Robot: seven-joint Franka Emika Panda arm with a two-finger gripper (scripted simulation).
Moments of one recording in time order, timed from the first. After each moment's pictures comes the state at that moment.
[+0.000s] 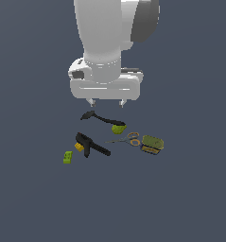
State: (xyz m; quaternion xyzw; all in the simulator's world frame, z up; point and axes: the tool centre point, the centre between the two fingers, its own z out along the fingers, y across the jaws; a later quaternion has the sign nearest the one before) arm 0.000 -0.019 0.314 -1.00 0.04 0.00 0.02
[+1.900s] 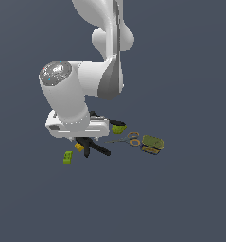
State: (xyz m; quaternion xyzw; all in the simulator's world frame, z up) arm 0.055 -0.111 0.183 -1.00 0.00 0.01 0.02
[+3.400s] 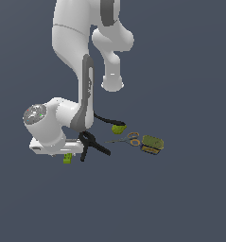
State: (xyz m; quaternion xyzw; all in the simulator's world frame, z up) arm 0.062 -0.231 0.051 -1.00 -0.02 -0.01 0.00
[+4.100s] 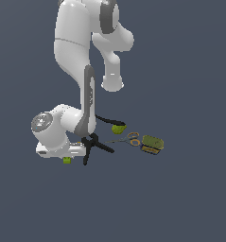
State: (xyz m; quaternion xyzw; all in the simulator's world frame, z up) arm 0.060 -0.226 0.014 -1.00 -0.02 0.00 0.00
